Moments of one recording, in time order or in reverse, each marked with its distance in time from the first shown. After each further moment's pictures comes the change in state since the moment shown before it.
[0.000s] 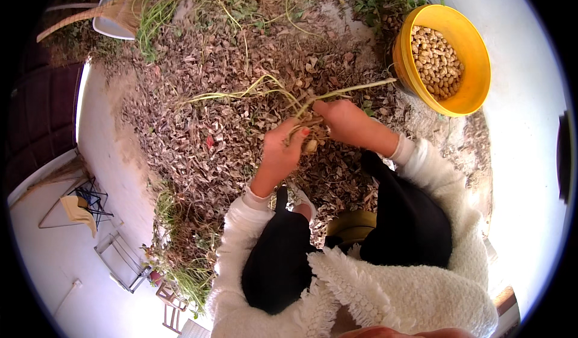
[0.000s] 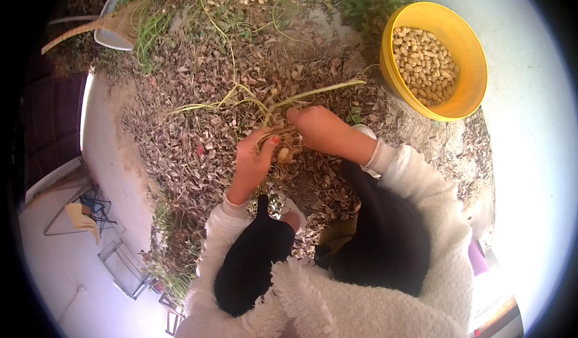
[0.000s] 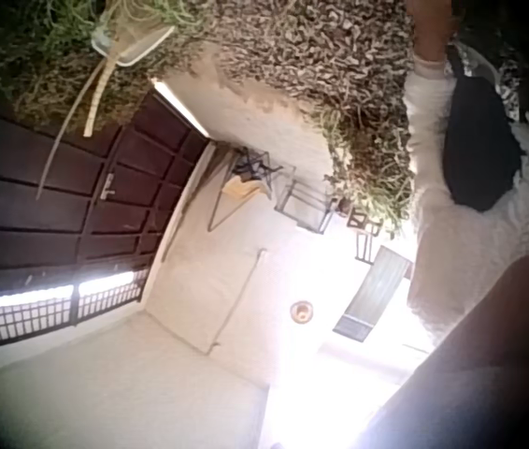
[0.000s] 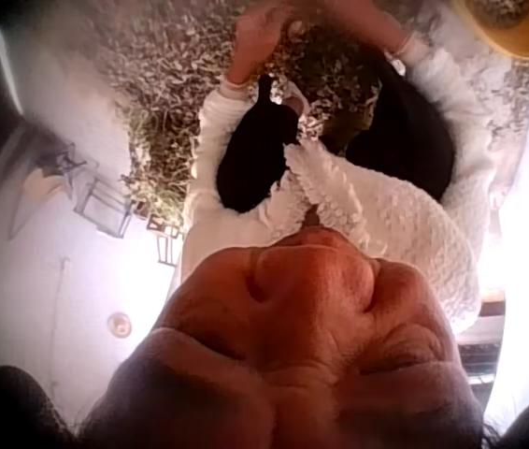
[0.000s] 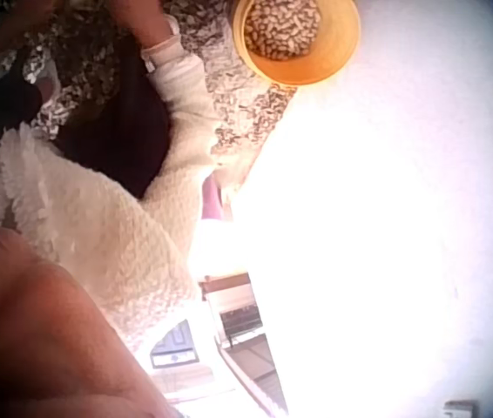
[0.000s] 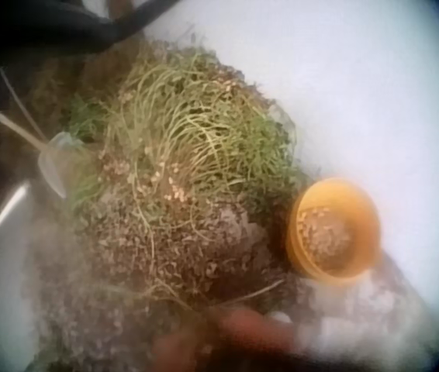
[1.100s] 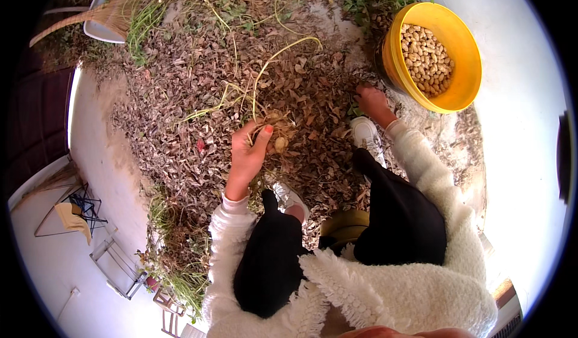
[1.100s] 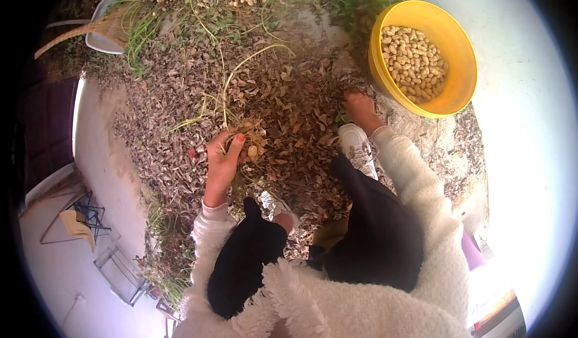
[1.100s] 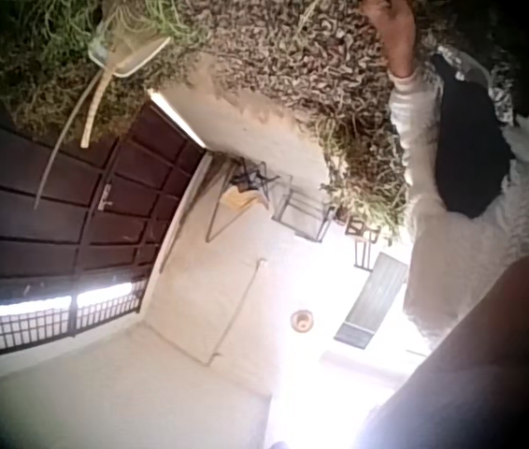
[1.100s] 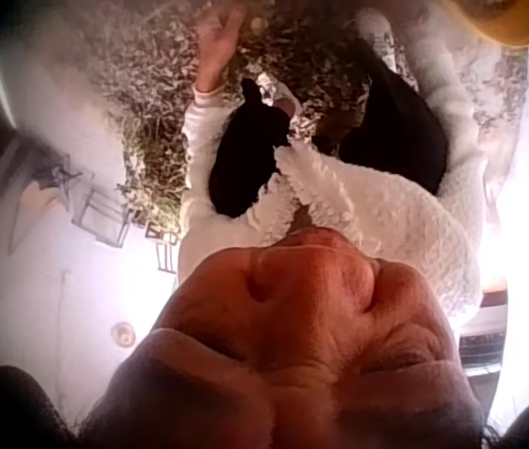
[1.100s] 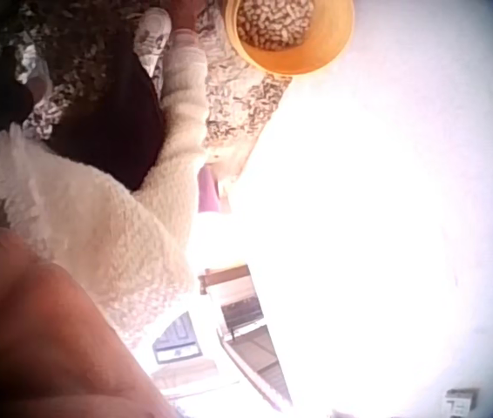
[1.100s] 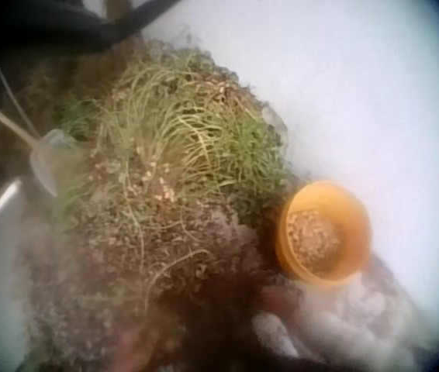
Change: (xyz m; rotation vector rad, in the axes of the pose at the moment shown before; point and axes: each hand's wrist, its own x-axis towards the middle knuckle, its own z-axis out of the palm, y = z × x) left_hand -0.003 -0.012 -0.034 -0.223 0.064 -0.200; right_hand -0.085 0.185 0.073 -0.370 0.059 0.530
